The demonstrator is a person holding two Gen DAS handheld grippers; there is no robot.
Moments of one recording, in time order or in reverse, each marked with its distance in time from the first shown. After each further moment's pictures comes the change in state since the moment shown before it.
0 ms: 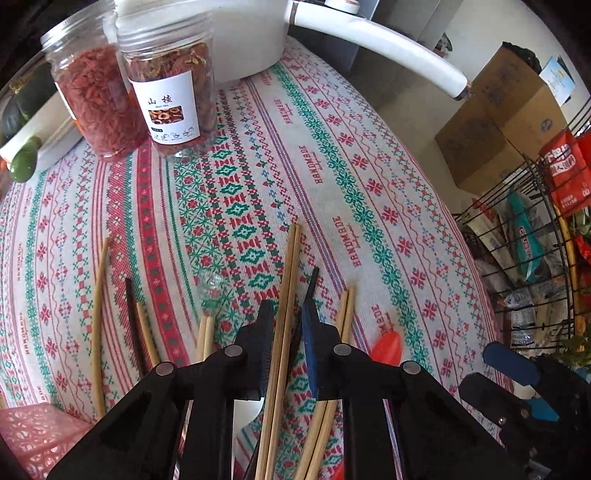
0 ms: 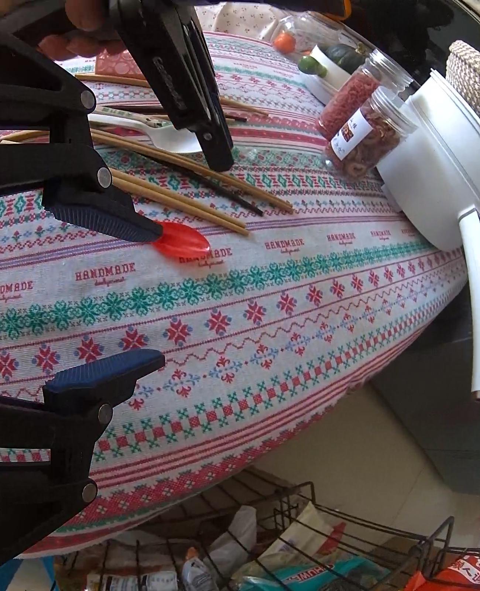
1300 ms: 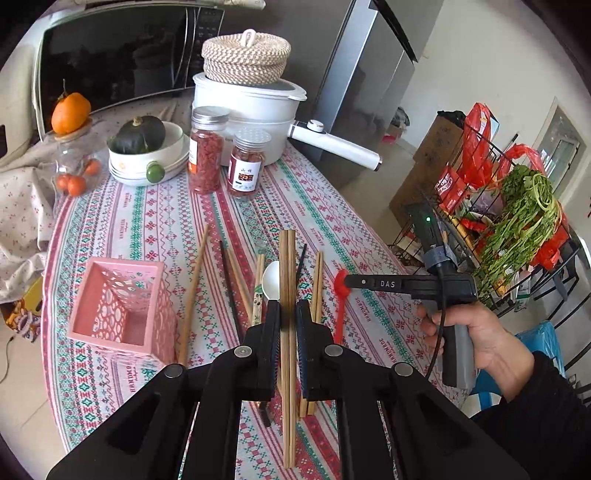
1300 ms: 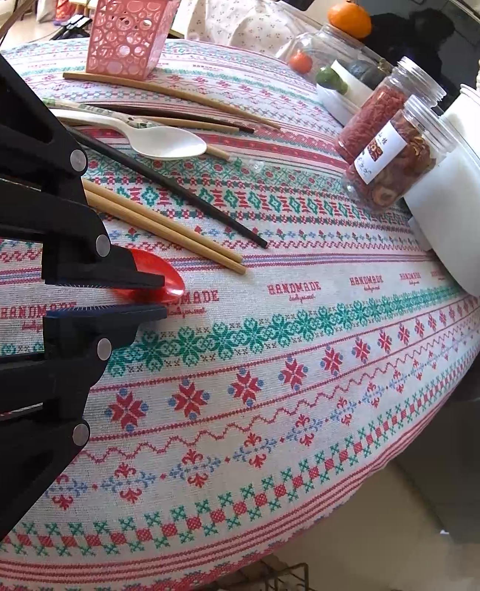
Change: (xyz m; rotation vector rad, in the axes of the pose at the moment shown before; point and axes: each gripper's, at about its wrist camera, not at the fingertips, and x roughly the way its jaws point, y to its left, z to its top) left arm -0.182 0.050 -0.157 0.019 -0.394 -0.113; right arm 0.063 0.018 0.008 -0.079 0.024 0.118
